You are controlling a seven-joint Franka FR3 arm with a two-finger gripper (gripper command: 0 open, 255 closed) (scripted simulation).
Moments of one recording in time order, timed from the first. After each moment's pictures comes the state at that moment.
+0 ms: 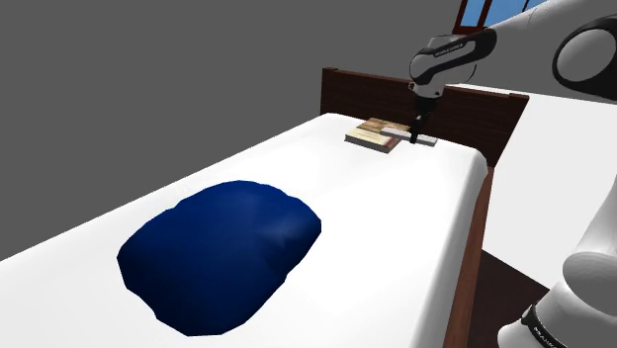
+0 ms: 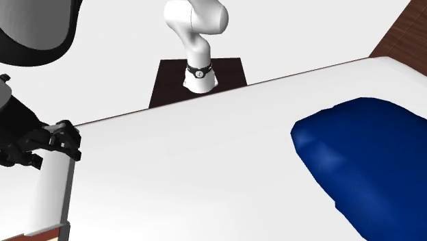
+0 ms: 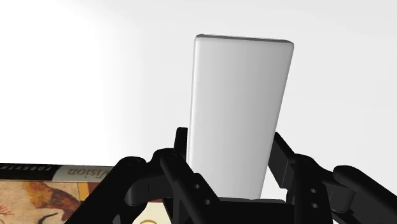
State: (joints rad) arm -0.32 0.27 -0.18 -1.72 0.06 1.97 -0.79
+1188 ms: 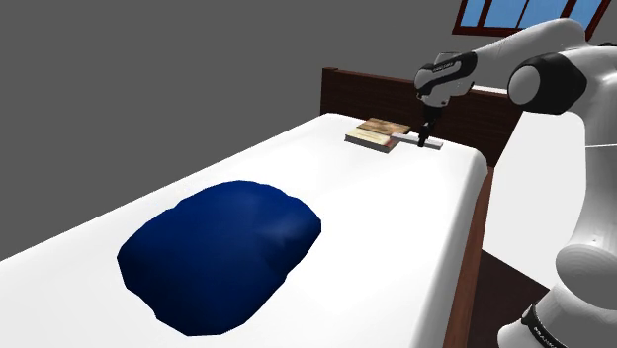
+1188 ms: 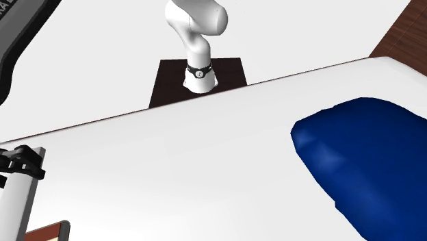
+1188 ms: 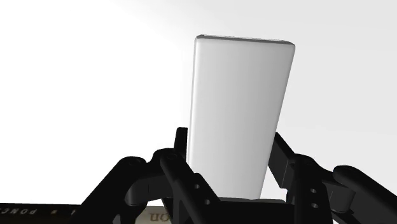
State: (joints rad) arm -0.44 0.54 -0.20 -1.45 0.12 1.96 -0.95
